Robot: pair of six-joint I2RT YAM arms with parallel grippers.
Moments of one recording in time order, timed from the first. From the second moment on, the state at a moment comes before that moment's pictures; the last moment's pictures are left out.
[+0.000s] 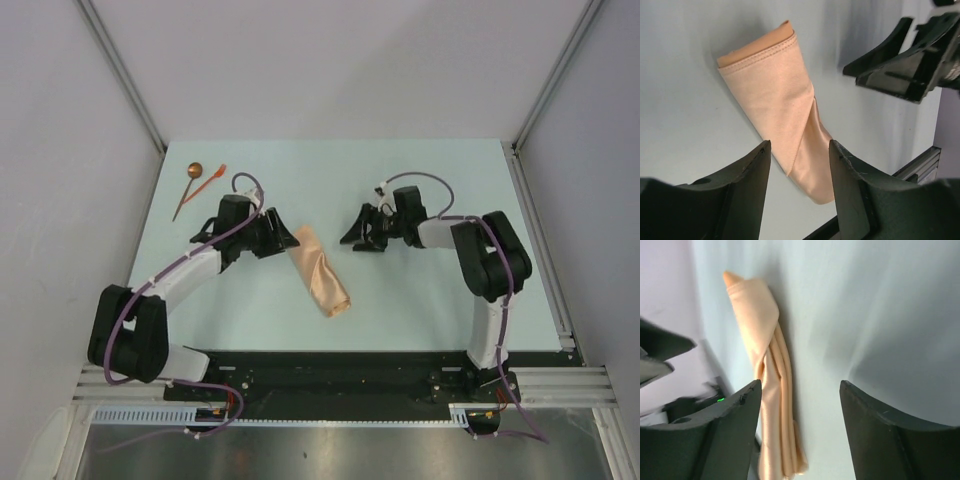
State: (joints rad) left arm -0.29 1.38 0.82 -0.17 0.35 -0.63; right arm 0.36 2.02 1.03 0.32 -0.83 0.74
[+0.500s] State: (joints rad) left arm -0.31 1.30 0.85 -0.18 0.36 -0.63; right arm 0.77 1.54 0.99 -0.24 -0.35 0.48
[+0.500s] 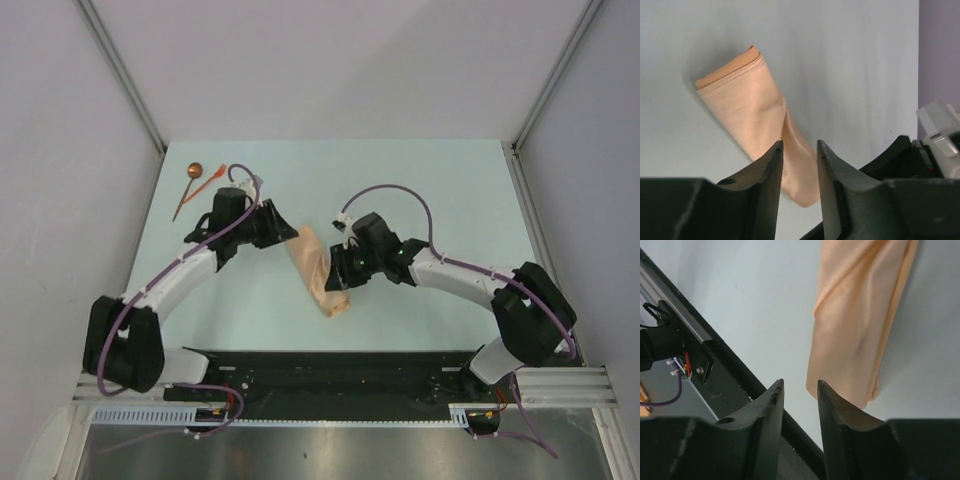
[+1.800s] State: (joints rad) left arm -0.26 1.01 0.91 -0.28 0.29 -0.63; right arm 1.00 1.71 1.11 -0.24 -0.11 0.58
